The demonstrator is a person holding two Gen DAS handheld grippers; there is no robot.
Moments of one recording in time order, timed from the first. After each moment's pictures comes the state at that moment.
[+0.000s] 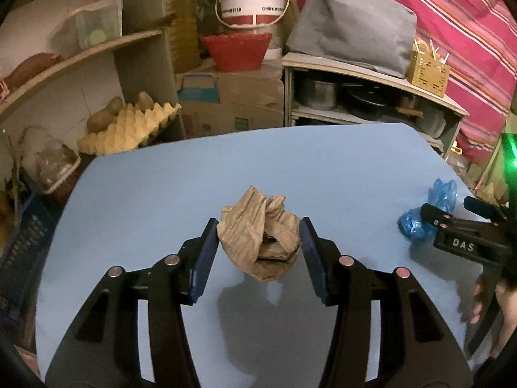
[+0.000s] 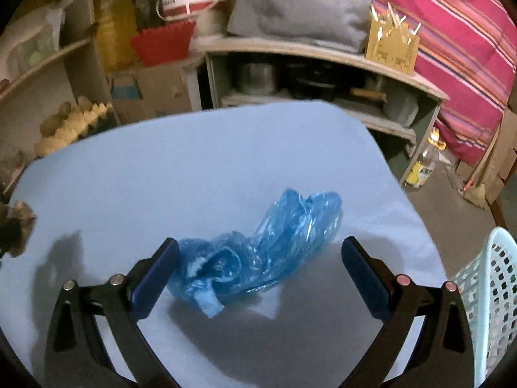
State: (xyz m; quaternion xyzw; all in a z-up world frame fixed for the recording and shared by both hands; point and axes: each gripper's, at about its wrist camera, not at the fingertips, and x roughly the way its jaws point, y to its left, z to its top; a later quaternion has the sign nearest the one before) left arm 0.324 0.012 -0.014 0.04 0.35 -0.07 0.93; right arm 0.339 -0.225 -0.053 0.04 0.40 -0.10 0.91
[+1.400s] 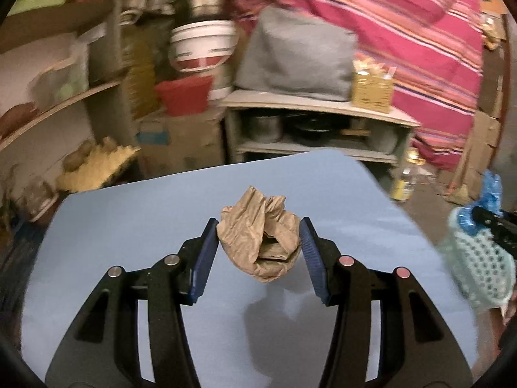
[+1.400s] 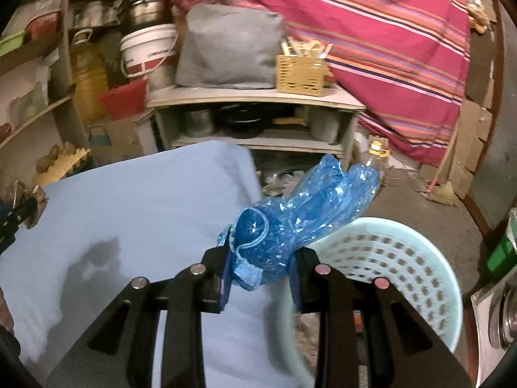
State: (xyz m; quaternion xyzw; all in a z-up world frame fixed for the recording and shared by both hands) left arm 0.245 -0.113 0.038 0.04 0.29 -0.14 0.95; right arm 0.183 -0.387 0.023 0.06 0.31 -0.16 0.93
